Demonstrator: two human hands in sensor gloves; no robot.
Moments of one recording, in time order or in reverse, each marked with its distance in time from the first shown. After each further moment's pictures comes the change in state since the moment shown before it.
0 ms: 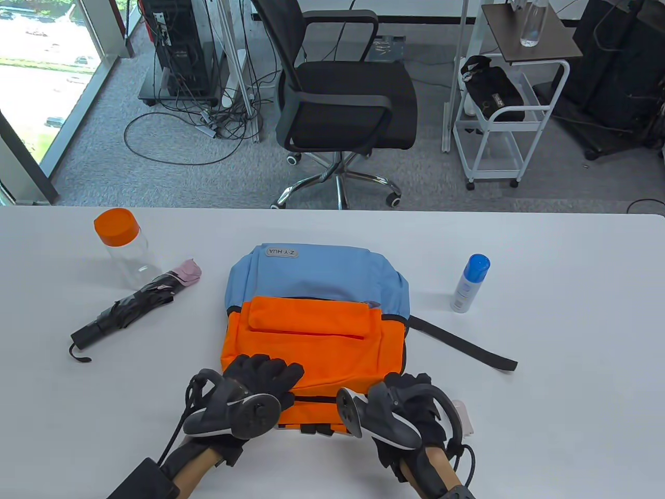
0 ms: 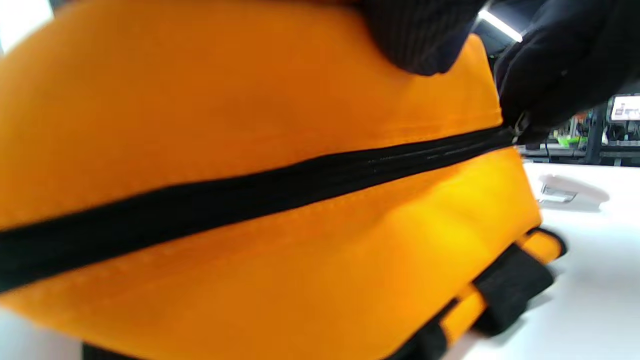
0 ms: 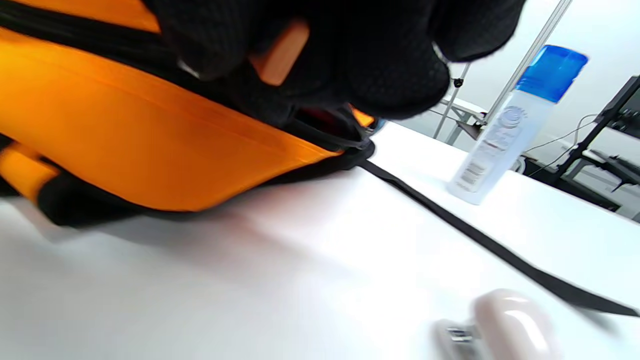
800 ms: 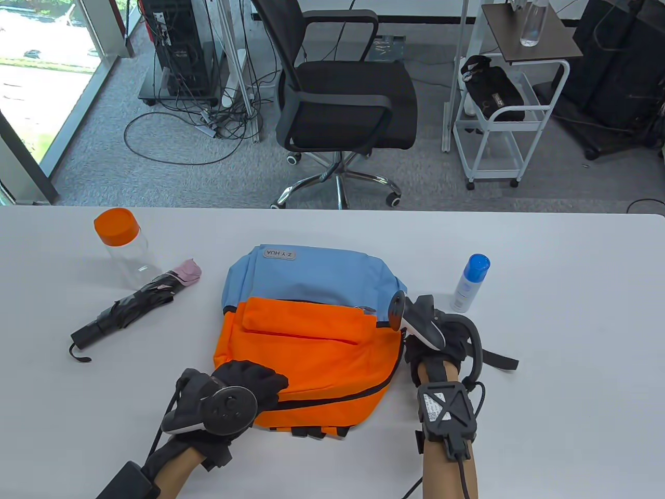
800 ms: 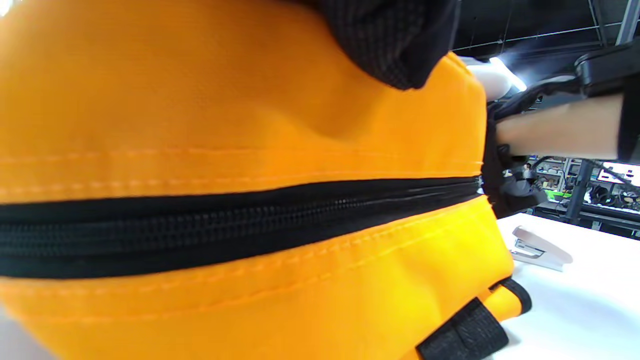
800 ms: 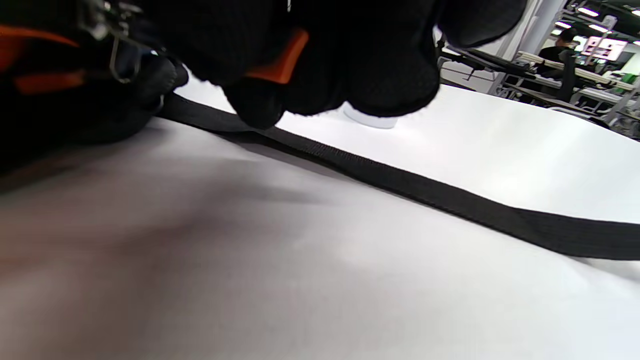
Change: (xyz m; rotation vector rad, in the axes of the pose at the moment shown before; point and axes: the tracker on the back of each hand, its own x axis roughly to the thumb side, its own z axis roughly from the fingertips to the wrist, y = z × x) left_hand -0.022 0.013 0.018 0.023 0.015 0.201; right_hand -0.089 0.047 -0.124 0.169 0.370 -0.217
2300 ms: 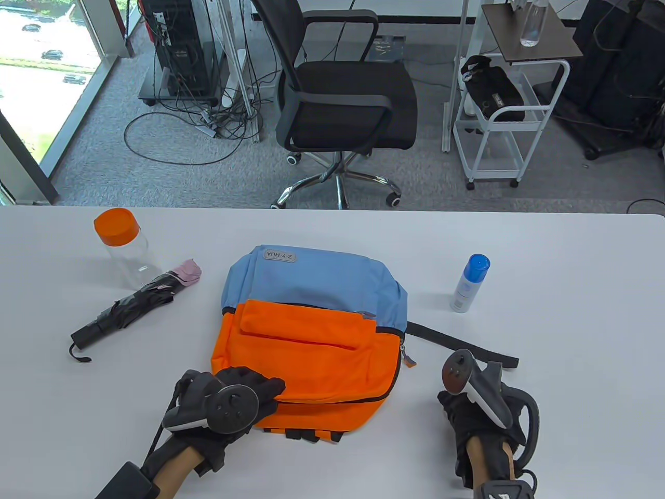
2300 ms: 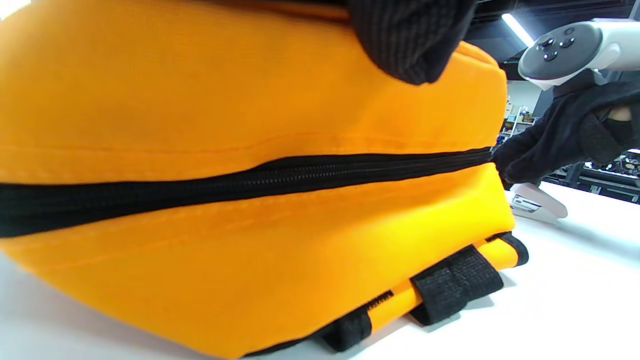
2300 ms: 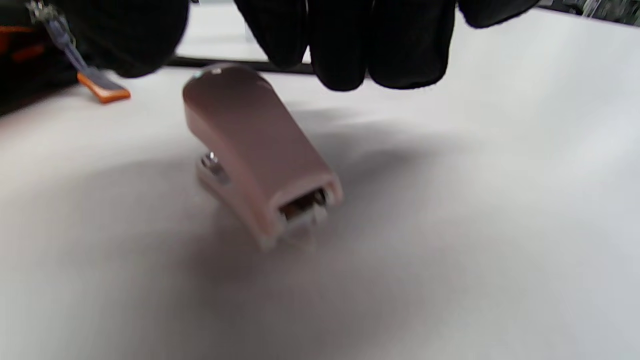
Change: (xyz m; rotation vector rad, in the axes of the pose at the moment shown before) left_hand -0.004 -0.012 -0.001 -0.122 0.002 0.003; right_hand -0.083 0.046 0.092 0.233 0.076 -0.207
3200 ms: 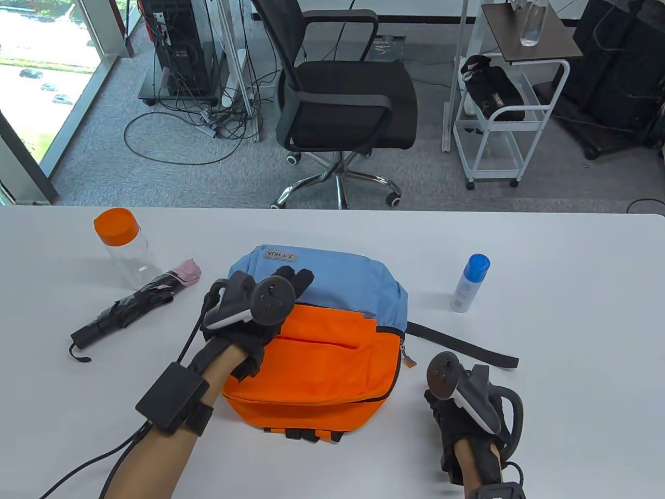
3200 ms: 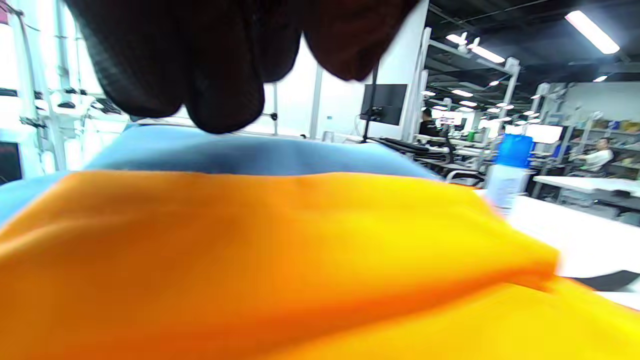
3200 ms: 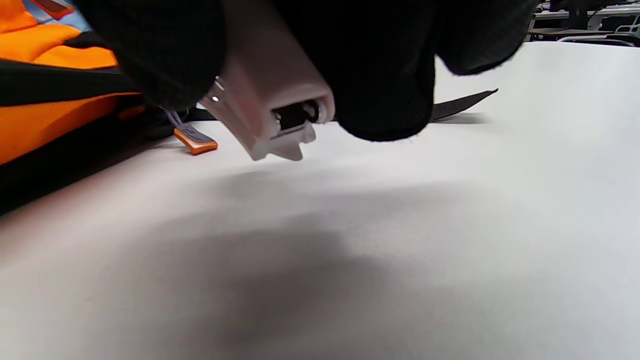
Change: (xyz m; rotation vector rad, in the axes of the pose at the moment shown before) left_hand -0.038 0.067 -0.139 0.046 0.190 -0.095; right_hand 0.025 -0.008 0.013 -0.256 -0.147 -0.078
